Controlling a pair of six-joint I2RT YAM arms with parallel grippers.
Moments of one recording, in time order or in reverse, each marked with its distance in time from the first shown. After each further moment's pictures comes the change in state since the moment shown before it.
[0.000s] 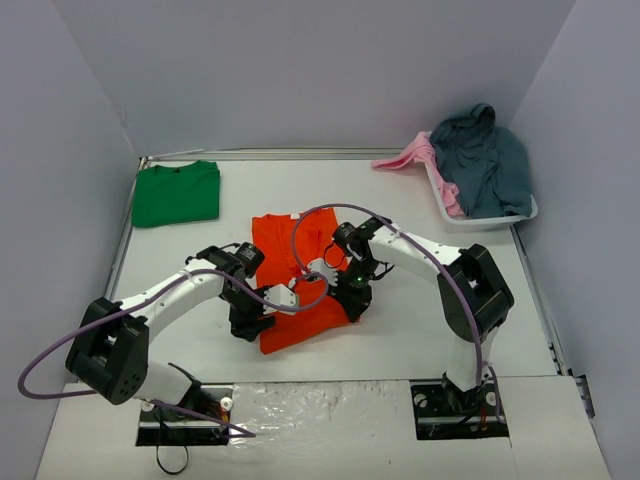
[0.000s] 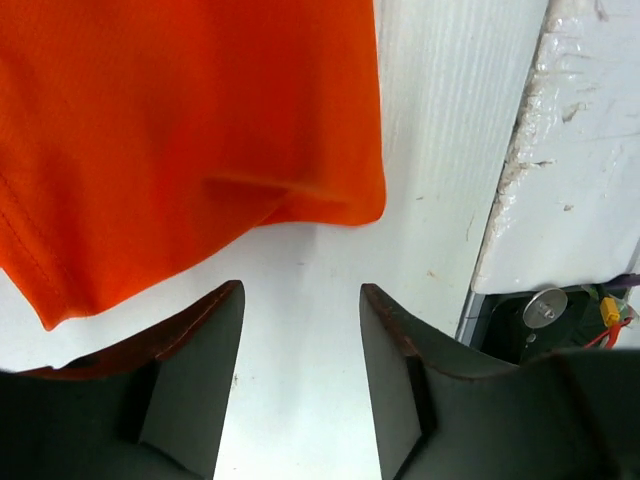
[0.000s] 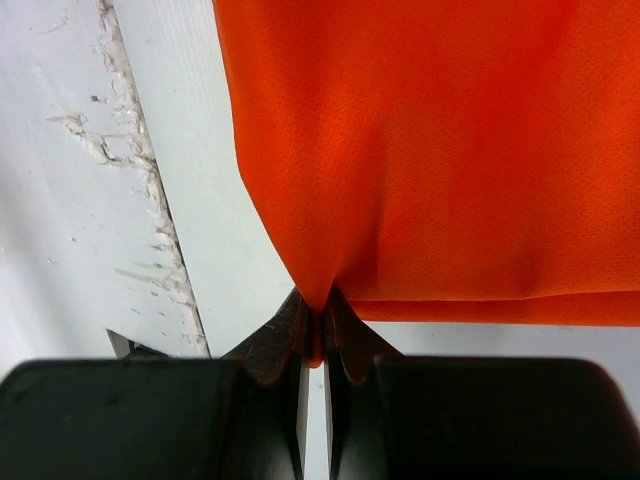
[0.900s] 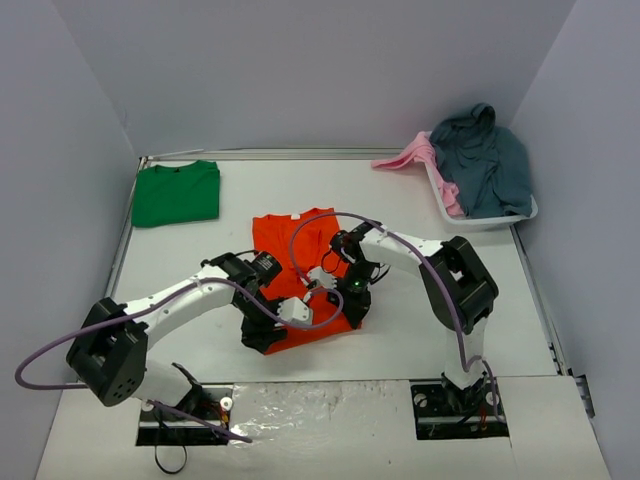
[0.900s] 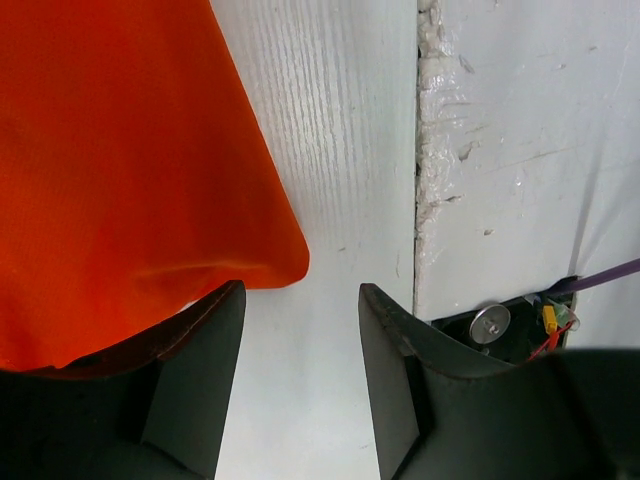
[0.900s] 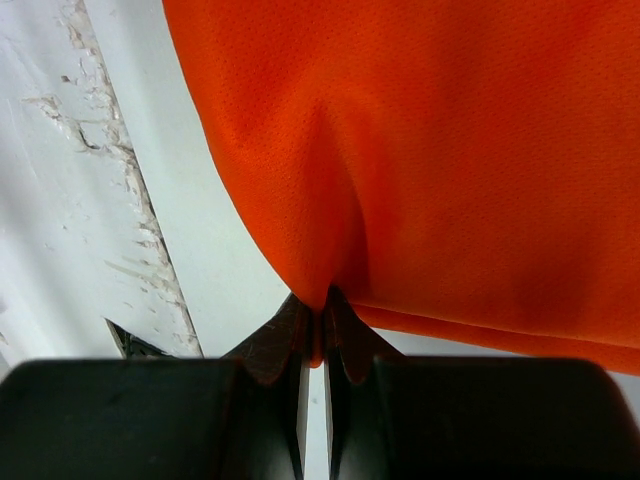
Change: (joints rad) left arm -0.149 -0.008 0.016 -0.027 0.077 -0.027; right arm 0.000 0.097 -0.008 -0.010 0.001 -0.034
